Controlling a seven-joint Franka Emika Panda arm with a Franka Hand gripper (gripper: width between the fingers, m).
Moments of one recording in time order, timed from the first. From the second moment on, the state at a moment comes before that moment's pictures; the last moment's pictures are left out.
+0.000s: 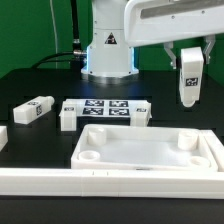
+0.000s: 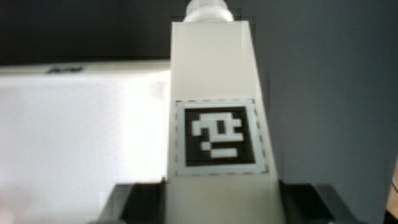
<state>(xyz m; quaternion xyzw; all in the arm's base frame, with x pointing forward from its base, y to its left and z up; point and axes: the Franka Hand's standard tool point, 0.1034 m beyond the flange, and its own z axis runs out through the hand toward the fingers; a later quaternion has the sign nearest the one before) 0.526 0.101 0.149 -0.99 0.06 -0.06 0.09</state>
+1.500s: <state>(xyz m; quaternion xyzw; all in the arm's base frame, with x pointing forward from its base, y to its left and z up) 0.575 0.103 0.149 -0.96 -0.01 -0.26 0.05</state>
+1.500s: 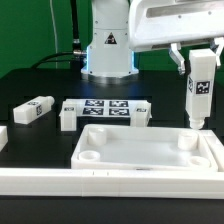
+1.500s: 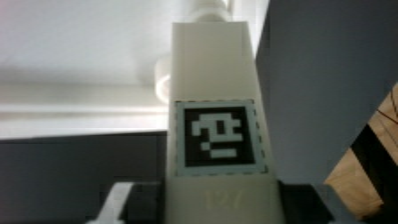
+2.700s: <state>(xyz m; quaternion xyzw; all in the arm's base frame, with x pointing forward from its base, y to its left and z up) 0.602 0.085 0.133 -0.96 -0.05 -0.28 0.03</state>
